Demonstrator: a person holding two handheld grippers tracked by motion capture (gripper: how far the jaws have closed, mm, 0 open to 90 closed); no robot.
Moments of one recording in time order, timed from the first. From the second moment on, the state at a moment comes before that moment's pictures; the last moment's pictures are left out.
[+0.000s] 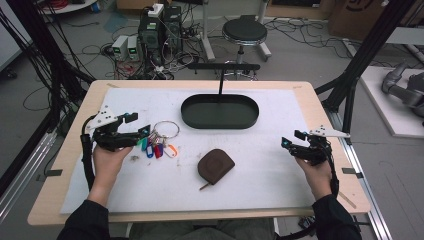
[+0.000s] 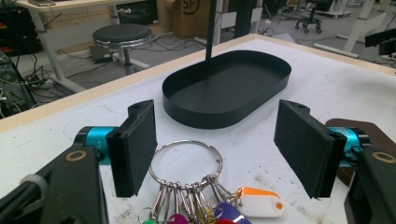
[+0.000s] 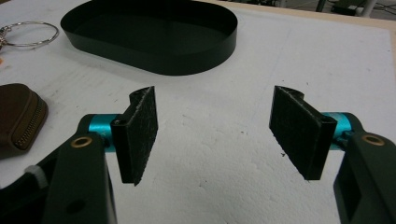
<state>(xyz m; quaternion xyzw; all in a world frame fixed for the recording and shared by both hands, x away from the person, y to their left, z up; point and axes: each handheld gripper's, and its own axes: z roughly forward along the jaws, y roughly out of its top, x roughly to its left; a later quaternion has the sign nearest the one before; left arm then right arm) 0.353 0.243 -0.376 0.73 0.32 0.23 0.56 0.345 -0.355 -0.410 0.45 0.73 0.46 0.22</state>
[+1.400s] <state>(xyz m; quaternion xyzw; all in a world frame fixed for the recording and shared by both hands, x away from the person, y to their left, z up) 0.429 0.228 -0.411 0.74 0.43 0.17 0.49 0.350 -0.354 -0.412 0.44 0.74 0.46 0.22</state>
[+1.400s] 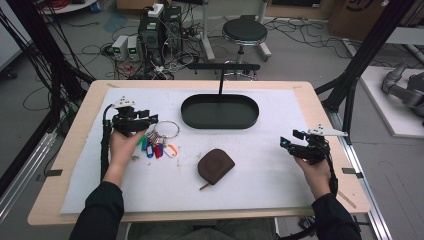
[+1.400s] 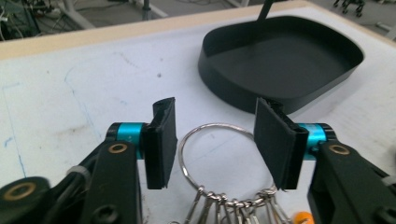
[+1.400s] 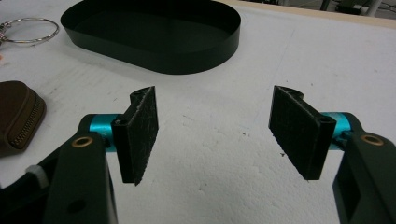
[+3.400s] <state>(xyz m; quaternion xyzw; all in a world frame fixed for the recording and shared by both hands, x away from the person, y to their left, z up) 0.426 0.210 -0.396 0.80 0.35 0.12 0.48 0.351 -0.353 -0.413 0.44 0.74 0.45 0.22</state>
